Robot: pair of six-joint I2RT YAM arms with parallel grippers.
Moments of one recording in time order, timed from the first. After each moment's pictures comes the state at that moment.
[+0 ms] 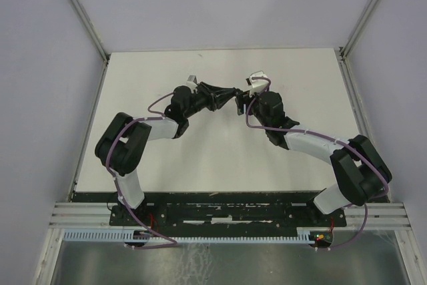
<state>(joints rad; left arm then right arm) -0.50 1.82 0.90 0.87 0.40 -1.71 0.59 1.51 0.81 0.48 0.22 0.06</state>
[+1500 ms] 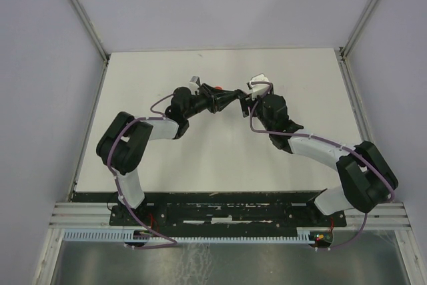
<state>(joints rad) -0.50 1.84 0.89 0.92 0.49 -1.71 0.59 1.45 0.75 0.49 0.26 -0.08</state>
